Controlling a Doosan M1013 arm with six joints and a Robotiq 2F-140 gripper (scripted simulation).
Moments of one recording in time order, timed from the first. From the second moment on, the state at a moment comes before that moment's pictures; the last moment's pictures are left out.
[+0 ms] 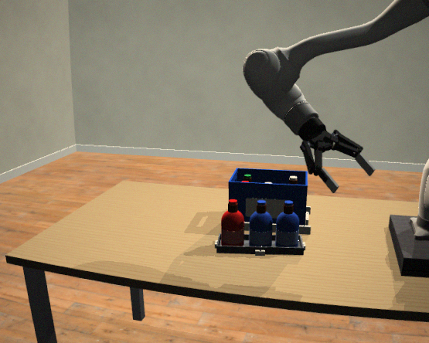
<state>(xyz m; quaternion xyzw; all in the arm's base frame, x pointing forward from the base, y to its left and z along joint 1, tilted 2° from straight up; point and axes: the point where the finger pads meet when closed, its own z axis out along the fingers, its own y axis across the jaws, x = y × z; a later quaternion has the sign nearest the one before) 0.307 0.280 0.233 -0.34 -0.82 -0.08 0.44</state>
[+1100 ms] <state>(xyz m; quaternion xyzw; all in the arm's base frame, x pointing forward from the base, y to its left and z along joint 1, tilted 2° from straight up) 0.596 -0.112 0.212 -0.33 -0.94 0.02 0.01</state>
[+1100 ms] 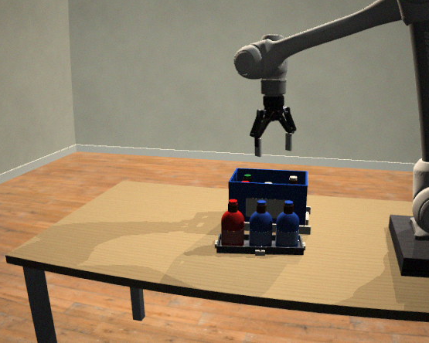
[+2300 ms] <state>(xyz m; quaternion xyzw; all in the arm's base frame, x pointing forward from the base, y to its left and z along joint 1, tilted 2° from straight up) 0.606 -0.123 0.208 -0.33 -0.94 0.02 0.00</state>
